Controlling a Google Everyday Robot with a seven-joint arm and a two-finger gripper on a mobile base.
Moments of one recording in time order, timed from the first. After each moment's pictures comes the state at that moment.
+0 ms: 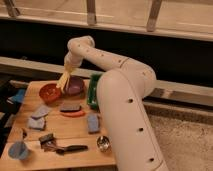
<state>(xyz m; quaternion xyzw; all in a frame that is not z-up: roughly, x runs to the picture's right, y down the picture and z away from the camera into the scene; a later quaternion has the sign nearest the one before) -0.207 -0.137 0.891 -0.28 -0.03 0.77 0.58</state>
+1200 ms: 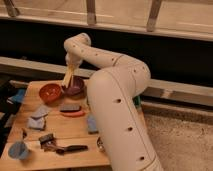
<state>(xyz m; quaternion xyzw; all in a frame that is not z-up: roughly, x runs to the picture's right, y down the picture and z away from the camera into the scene) -0.185 -0.155 0.910 -0.20 0.00 0.78 0.59</state>
